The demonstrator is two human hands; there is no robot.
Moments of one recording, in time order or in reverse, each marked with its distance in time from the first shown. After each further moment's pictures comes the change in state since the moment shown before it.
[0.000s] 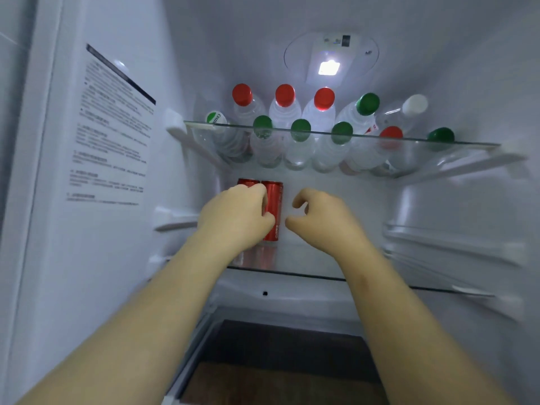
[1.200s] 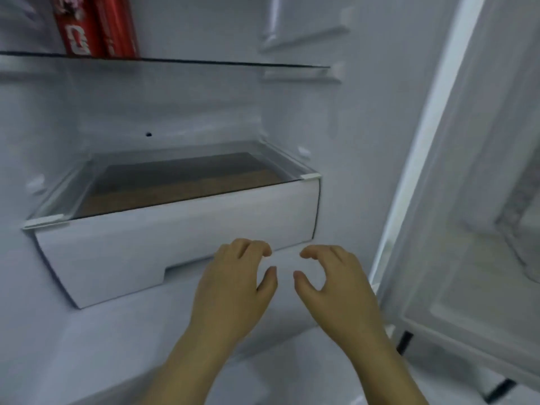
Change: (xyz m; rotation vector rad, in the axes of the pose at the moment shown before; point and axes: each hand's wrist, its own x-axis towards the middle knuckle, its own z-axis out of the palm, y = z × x) left_hand -0.298 0.067 0.102 -0.559 -0.458 0.260; right_hand -0.350 0.077 0.055 -0.060 0.000 0.552
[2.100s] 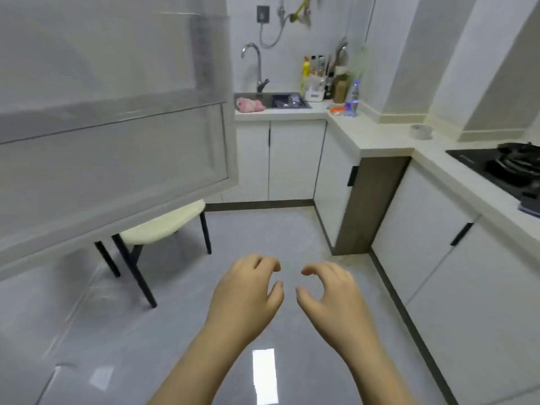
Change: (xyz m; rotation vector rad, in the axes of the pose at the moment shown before) left_hand -0.255 0.367 0.103 -0.548 -0.717 1.014; right_hand -0.436 0.092 -0.221 -0.374 0.519 1.148
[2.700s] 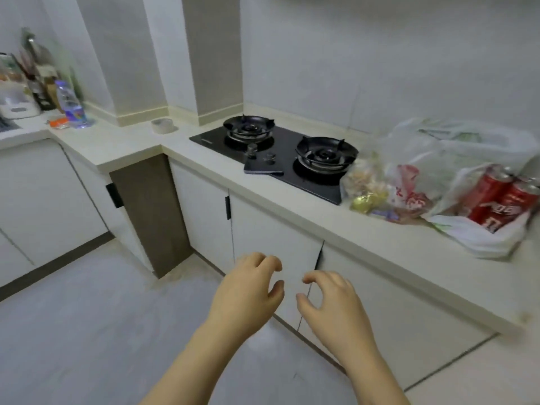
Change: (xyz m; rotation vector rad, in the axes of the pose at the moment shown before) left_hand 0.070 0.325 0.191 -0.223 -0.395 0.703; right_hand -0.125 0.254 -0.194 -0.093 0.429 0.695
